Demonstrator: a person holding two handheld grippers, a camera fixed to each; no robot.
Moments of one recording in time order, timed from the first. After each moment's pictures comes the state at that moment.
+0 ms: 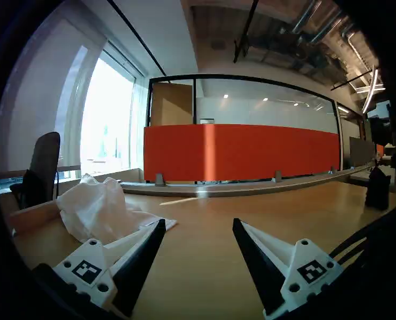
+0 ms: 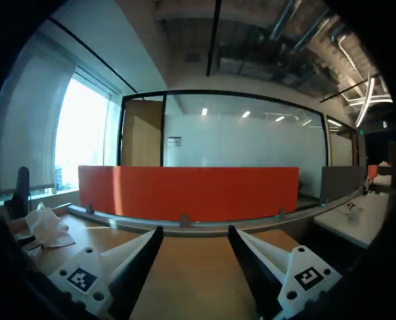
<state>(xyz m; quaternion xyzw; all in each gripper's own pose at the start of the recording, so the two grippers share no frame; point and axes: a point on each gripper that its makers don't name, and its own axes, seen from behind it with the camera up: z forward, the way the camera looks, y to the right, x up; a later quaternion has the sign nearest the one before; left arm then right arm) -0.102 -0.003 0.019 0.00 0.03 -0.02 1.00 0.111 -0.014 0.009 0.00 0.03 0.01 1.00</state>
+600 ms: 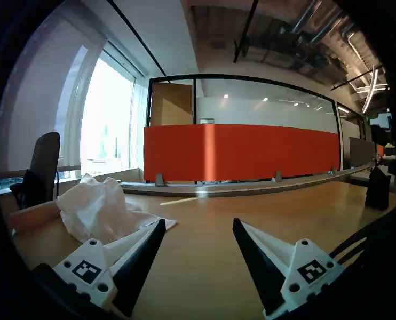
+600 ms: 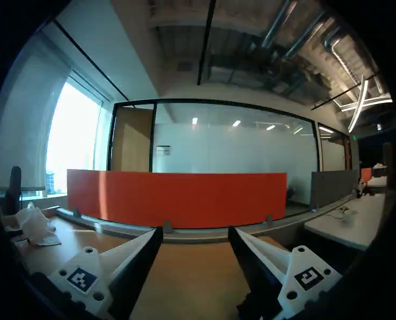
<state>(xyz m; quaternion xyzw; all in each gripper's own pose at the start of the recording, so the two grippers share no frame) -0.104 -0.002 0.021 0.00 0.03 -0.02 1.00 0.090 0.034 0.017 -0.03 0.06 0.01 1.00</state>
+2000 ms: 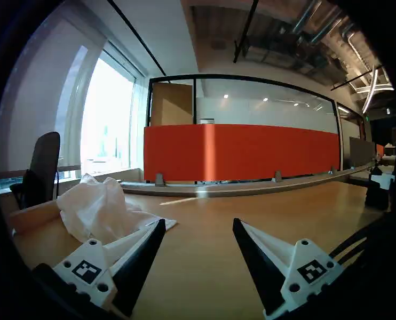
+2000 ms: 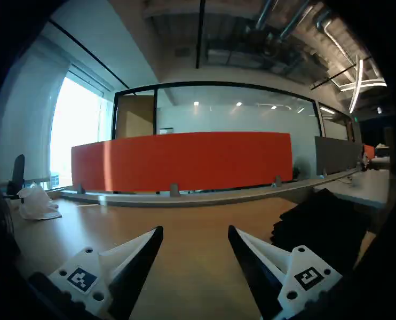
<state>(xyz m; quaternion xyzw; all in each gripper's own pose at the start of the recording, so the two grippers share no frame) -0.104 -0.001 0.020 0.00 0.03 -0.02 1.00 -0.072 0.013 0.022 -0.01 0.03 0.04 1.00</state>
